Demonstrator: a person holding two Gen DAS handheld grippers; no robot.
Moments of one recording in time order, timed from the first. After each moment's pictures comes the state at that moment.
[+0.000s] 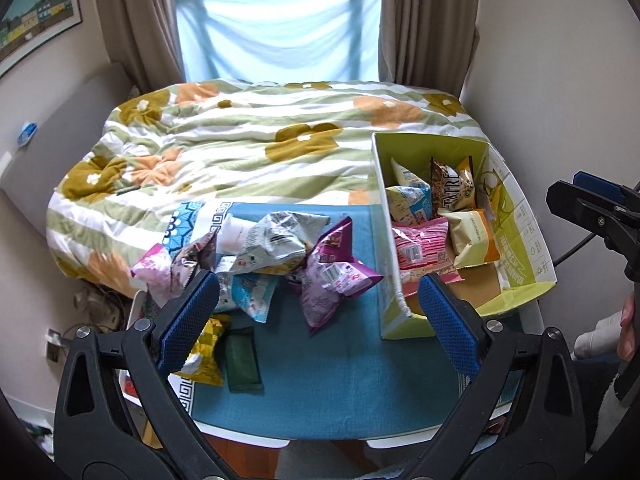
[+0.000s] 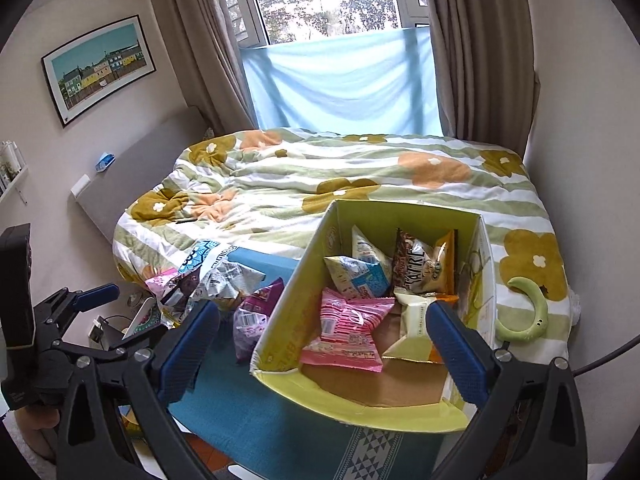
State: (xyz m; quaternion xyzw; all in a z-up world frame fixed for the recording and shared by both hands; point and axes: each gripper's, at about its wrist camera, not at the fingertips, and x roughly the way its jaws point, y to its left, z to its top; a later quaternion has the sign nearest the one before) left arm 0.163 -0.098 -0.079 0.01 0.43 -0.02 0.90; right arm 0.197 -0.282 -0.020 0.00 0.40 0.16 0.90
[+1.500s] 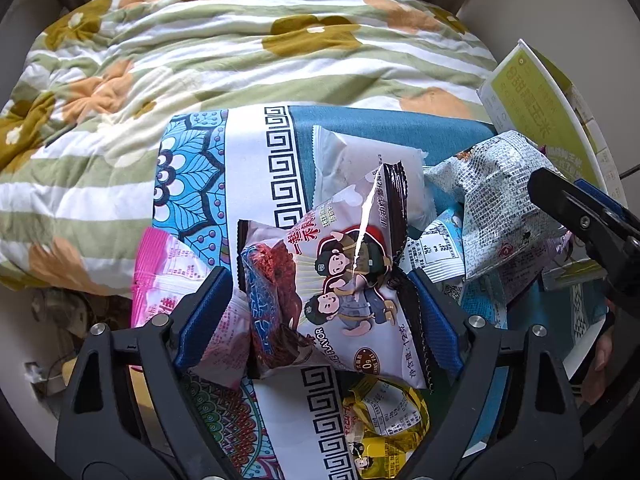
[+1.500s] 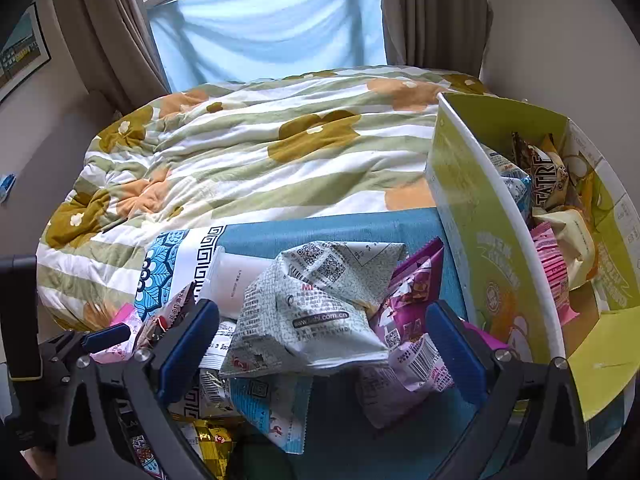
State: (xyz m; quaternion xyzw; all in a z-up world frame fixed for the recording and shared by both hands) left arm 0.326 0.117 -0.279 0.00 0.58 -0.15 0.80; right arm 0.295 -0.047 -0.188 0.04 0.48 -0.04 0.88
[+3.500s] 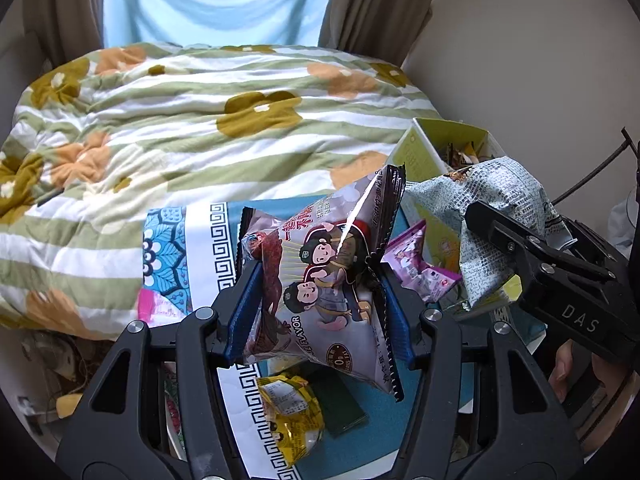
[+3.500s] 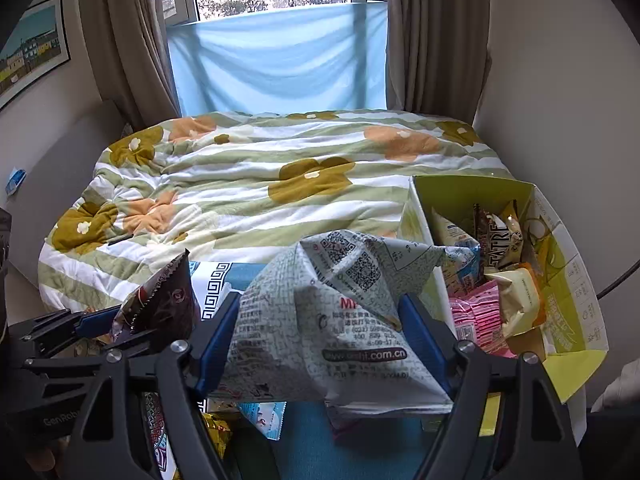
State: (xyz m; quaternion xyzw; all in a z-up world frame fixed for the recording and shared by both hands) left arm 0.292 0.071 -0.136 -0.02 0.48 -0.21 0.85; right arm 0.266 -0.057 -0.095 0.01 0.42 -0.04 0.91
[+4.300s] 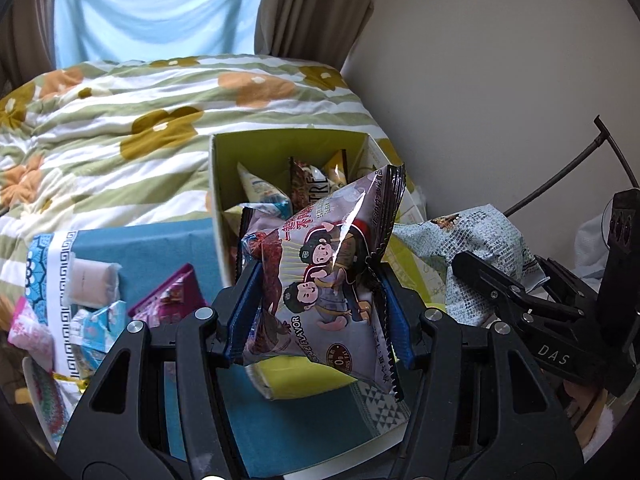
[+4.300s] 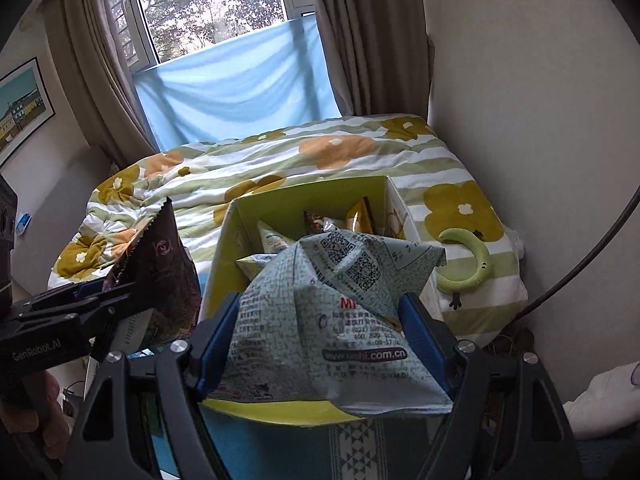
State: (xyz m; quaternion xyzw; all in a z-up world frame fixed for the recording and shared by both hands) left arm 0.266 -0.211 -0.105 -0.04 0.49 -0.24 0.84; right arm 0.201 -0.316 -0.049 0.06 0.41 -0.03 0.91
